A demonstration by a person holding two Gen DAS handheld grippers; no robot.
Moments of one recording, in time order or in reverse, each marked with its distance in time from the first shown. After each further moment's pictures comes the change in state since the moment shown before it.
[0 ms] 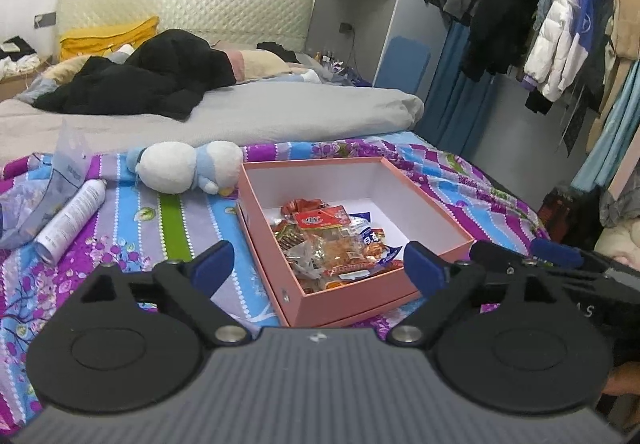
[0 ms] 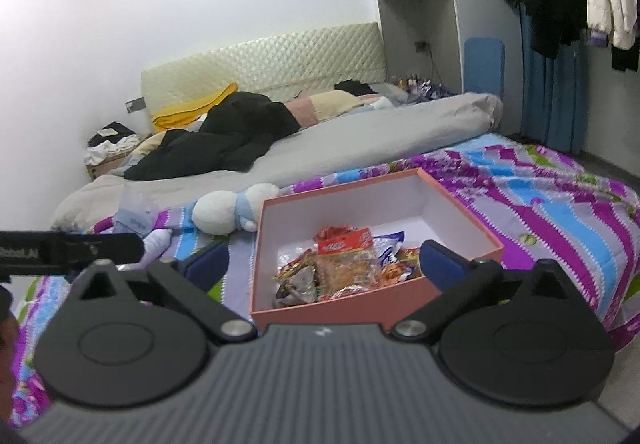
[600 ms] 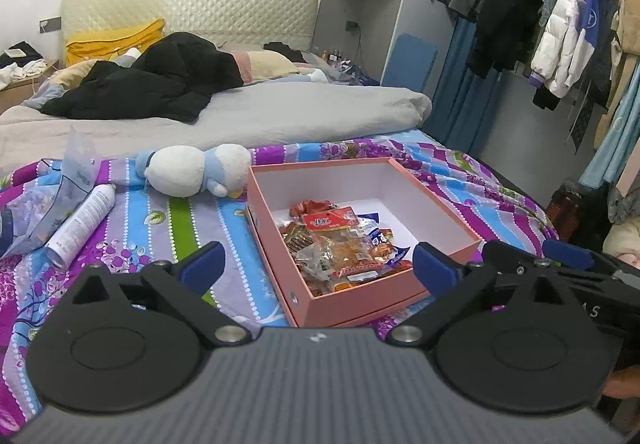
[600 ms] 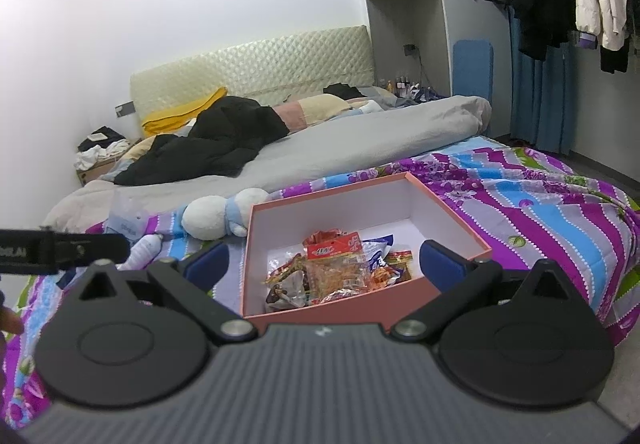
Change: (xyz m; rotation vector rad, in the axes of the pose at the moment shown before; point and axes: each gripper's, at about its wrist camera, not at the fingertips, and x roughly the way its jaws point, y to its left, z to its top) left arm -0.005 -0.002 0.005 0.006 0.007 0.026; right arm -0.003 -0.002 0.004 0.015 -0.011 -0.031
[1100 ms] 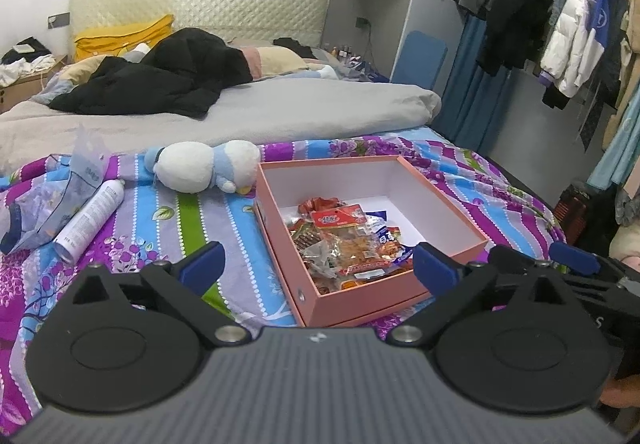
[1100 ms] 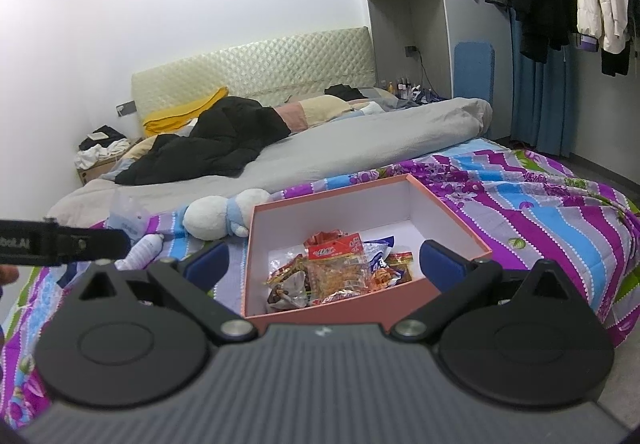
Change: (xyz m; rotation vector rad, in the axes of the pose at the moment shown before) left arm -0.004 -0.001 0.006 -0.016 0.015 0.036; right arm -0.003 0.001 -0.002 -0.006 -0.001 0.002
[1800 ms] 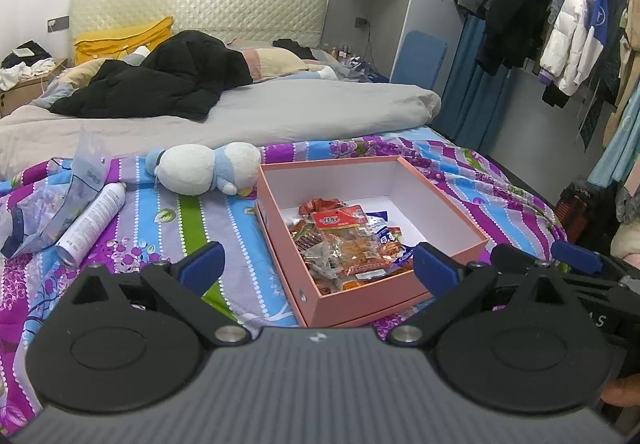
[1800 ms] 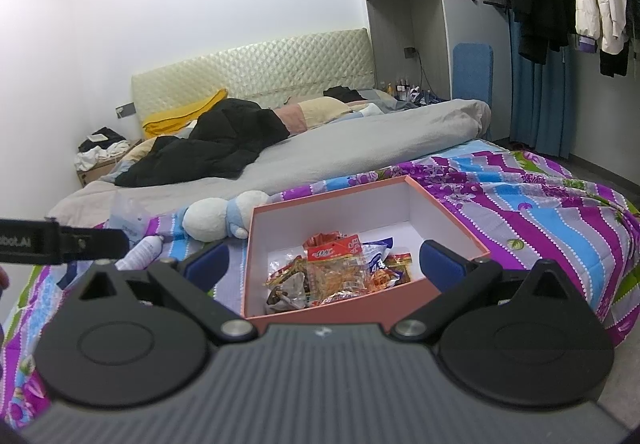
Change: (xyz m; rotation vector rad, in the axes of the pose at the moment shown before) left arm -0.004 -0.002 0.001 0.014 -0.003 0.000; right arm -0.001 -0.001 0.001 -0.002 -0.004 0.000
